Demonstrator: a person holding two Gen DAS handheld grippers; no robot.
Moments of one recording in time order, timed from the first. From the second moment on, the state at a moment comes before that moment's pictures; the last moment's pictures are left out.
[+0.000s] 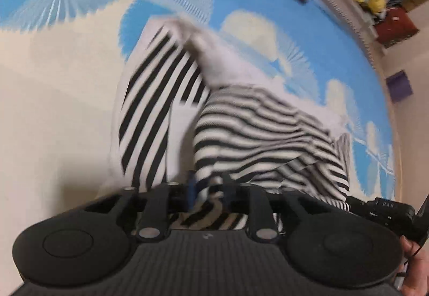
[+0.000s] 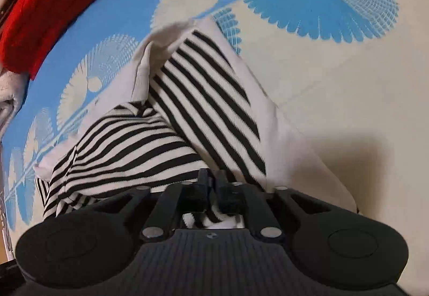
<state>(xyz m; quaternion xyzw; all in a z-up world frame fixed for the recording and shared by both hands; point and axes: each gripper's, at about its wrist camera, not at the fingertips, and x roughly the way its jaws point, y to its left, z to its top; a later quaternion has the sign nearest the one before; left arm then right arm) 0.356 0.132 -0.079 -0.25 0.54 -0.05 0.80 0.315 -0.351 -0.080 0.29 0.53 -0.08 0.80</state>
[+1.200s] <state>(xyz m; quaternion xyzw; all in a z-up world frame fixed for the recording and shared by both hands) 0.329 0.073 -0.092 -0.03 0.56 -0.05 0.82 0.319 -0.318 -0.072 0.21 0.55 -0.04 0.81</state>
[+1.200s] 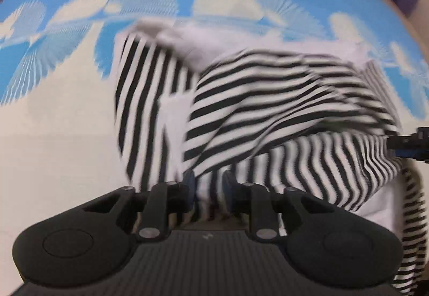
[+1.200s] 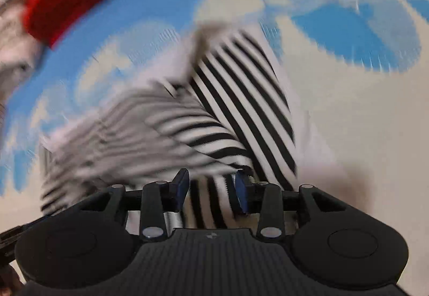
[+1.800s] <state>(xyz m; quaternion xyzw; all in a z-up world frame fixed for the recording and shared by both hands) 0.329 0.077 -0.078 -0.03 0.55 -0.05 0.84 0.320 -0.318 -0.077 0.20 0.55 -0.03 0.81</state>
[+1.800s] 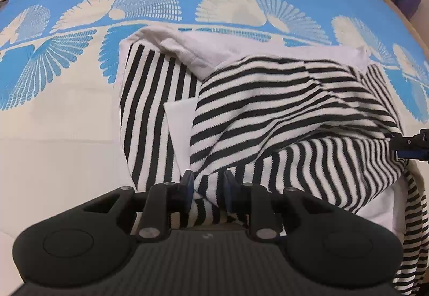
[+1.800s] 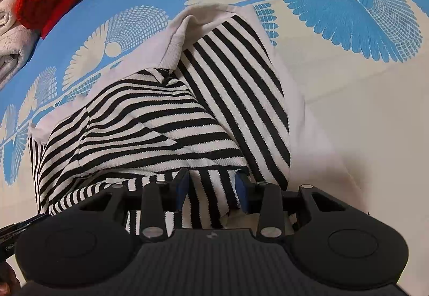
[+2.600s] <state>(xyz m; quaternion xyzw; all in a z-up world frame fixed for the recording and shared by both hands) 0.318 0.083 -0.081 -0.04 0.56 -0.04 0.82 0.310 -0.318 -0.071 0.17 0.56 -0.01 0.81</state>
